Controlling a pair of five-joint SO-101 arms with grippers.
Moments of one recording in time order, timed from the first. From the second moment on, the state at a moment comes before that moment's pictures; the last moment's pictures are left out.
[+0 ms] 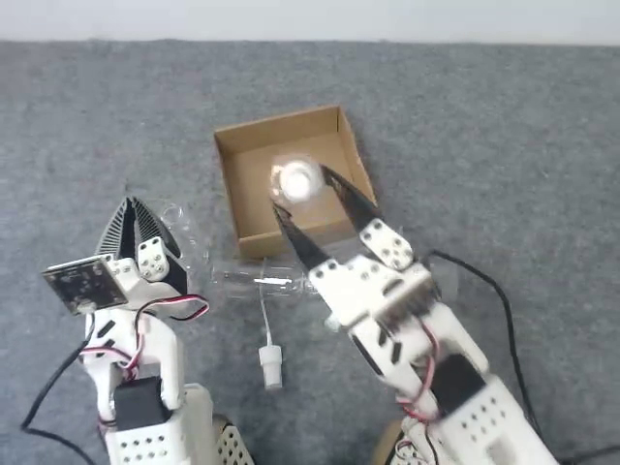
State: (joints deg) left arm -15.9 -103.2 87.4 36.6 14.7; right arm -40.6 -78.0 72.4 5.6 11.5
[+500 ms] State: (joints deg) left arm -15.8 -103.2 87.4 36.6 14.7; right arm -40.6 -33.2 55.5 -12.0 11.5
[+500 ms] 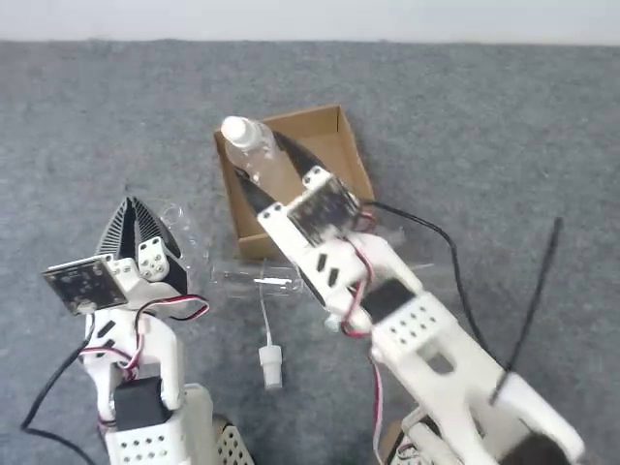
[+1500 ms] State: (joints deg) left arm -15.8 -103.2 87.4 36.6 14.7; right arm -37.7 19.7 15.9 -13.4 11.6
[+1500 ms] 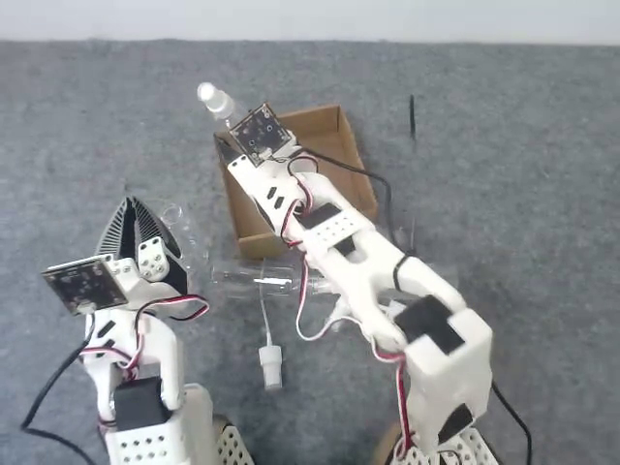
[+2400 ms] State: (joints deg) left arm -15.8 -103.2 87.4 36.6 14.7; right arm -37.5 38.7 -0.2 -14.3 4.0
